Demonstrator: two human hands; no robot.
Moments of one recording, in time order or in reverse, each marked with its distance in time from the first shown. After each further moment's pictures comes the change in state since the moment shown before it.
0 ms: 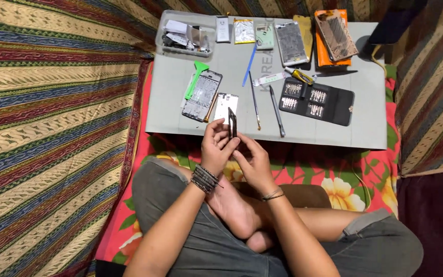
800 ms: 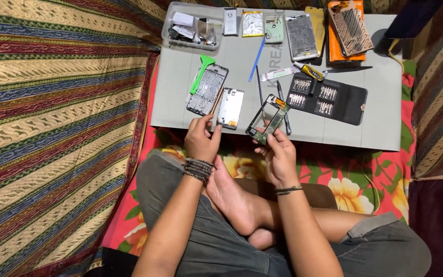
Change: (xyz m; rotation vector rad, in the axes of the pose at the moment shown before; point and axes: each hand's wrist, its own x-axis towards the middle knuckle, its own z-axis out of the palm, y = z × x) left_hand 0.013 0.040 -0.026 0.906 0.307 0.263; right_hand 0.003 0.049 -0.026 0.914 0.256 0.455
